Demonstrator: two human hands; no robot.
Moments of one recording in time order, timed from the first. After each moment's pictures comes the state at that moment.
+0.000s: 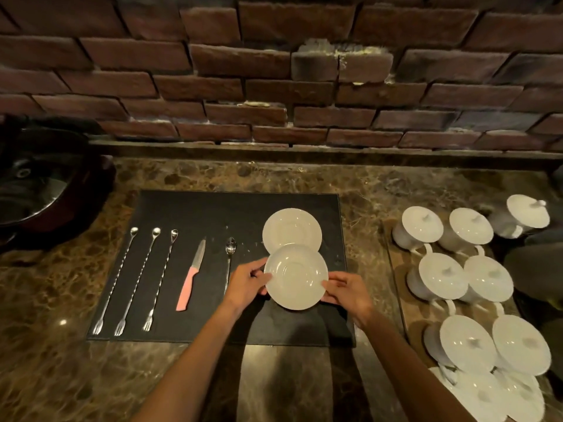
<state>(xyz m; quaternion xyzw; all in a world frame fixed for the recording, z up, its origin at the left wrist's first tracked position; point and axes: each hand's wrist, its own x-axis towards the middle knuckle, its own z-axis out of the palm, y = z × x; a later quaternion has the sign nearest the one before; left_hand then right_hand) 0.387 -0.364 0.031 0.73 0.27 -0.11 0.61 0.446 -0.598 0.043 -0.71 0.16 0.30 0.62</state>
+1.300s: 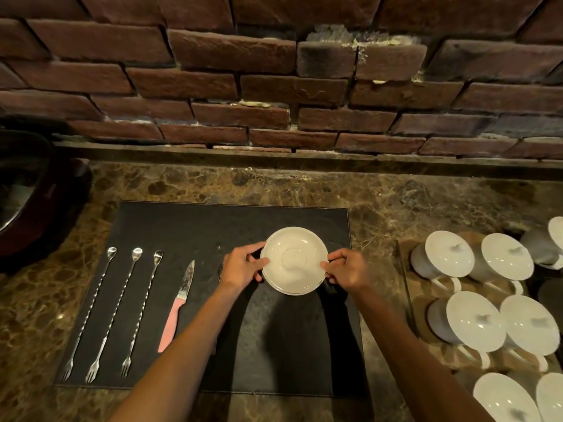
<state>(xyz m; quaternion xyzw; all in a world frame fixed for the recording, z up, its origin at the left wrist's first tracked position) 0.492 -0.330 0.028 0.78 0.29 -0.10 0.54 0.565 -0.555 0.023 -0.82 0.14 0.26 0.50</state>
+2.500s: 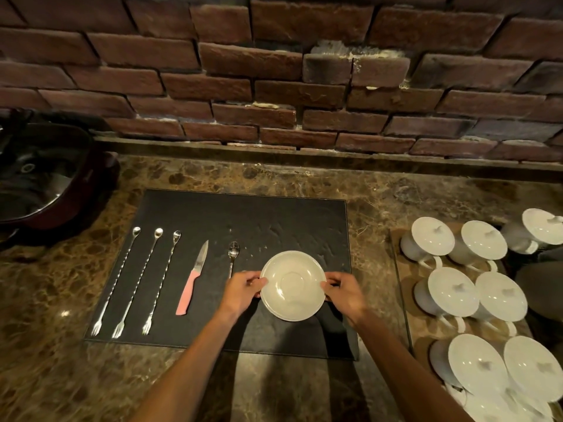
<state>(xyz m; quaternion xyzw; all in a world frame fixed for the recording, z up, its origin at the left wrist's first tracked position) 0.388 -0.357 0.032 0.75 0.31 -0.10 0.58 0.463 -0.576 0.041 -0.81 0.10 0.29 0.50</state>
